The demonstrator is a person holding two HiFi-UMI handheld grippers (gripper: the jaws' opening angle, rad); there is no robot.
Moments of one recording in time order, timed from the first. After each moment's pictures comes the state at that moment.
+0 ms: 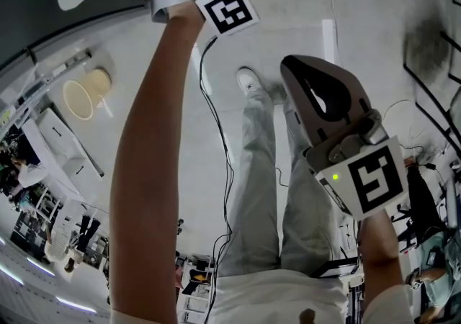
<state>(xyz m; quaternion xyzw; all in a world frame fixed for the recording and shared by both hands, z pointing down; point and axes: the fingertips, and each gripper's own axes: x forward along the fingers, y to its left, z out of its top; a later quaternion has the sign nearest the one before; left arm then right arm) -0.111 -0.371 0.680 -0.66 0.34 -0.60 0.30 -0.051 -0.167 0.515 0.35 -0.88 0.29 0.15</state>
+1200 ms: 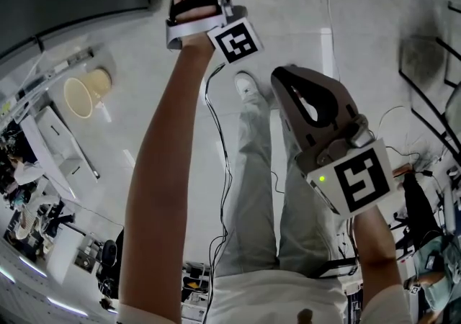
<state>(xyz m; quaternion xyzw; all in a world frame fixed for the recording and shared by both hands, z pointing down) -0.106 -0.299 0.682 -0.65 0.34 -0.62 0.28 -0.053 -0.137 0.499 0.35 -0.88 0.30 0.14</state>
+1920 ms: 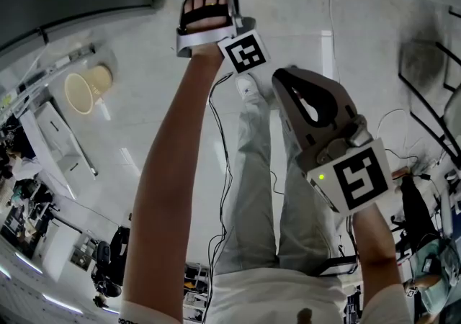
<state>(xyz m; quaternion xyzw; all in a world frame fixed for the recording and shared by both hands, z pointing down) -0.106 -0.275 0.684 -0.65 0.33 -0.63 0.27 -0.060 -0.134 0.494 0.34 -0.88 0.29 0.15</state>
